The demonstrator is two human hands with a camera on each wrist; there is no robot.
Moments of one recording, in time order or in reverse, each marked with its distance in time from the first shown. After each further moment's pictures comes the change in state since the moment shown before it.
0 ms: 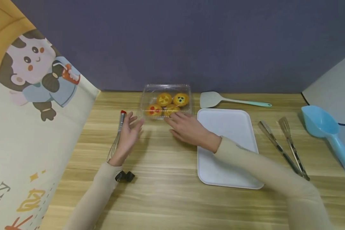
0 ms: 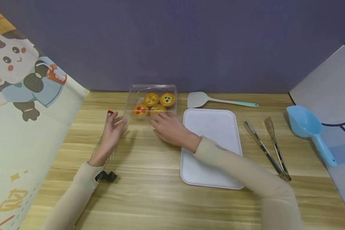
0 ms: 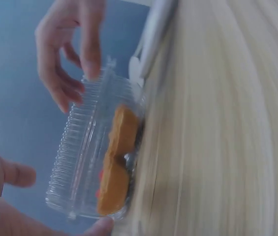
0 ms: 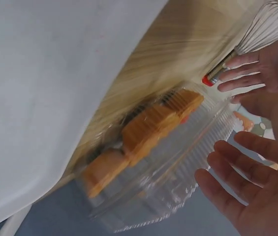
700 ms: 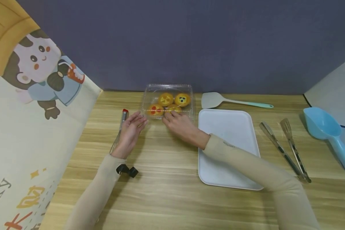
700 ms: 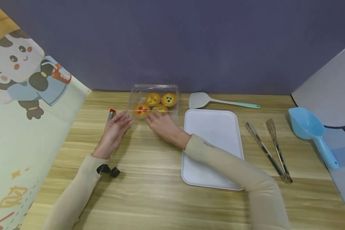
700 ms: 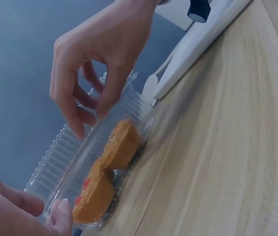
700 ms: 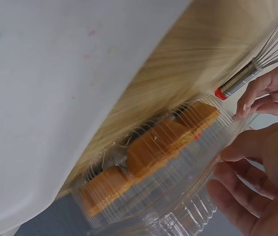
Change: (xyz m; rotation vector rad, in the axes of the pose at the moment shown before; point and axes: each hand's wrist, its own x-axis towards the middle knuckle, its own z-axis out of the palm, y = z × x) left_hand 0.019 0.002 0.004 -0.542 0.023 -0.178; right_hand 0.026 -0.010 0.023 -0.225 0.070 -0.013
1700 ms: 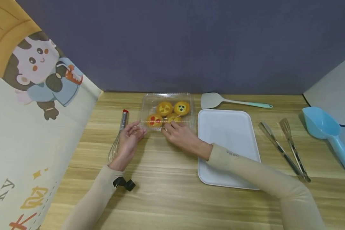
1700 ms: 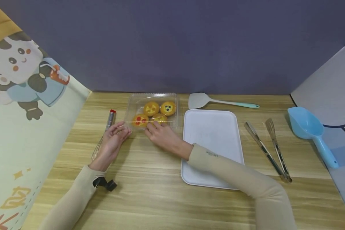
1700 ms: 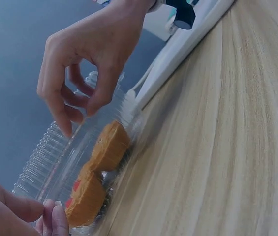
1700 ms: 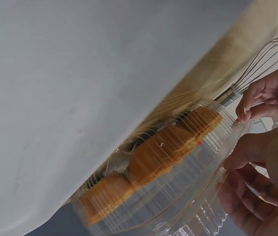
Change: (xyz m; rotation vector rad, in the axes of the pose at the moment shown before) left_hand -0.028 -0.018 0.012 0.101 0.114 0.007; right_hand -0.031 -0.003 -0.006 0.002 0.166 -0.087
